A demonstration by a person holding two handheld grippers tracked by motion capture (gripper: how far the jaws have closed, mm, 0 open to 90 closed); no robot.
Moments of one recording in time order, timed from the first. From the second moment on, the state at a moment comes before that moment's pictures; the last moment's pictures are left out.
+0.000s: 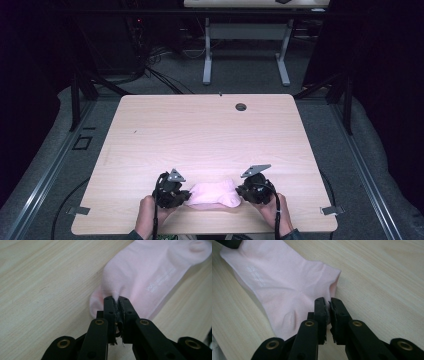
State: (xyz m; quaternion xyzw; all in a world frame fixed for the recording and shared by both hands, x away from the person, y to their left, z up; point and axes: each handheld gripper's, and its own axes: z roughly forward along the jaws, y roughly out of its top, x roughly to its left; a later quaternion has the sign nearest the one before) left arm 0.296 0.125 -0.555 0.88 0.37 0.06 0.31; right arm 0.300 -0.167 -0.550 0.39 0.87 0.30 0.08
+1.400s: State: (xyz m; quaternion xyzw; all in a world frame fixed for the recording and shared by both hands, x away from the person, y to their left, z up) left arm 0.293 0.177 -0.541 0.84 0.42 0.16 0.32; right arm 0.279 -0.205 -0.534 0.41 0.82 0.37 0.16
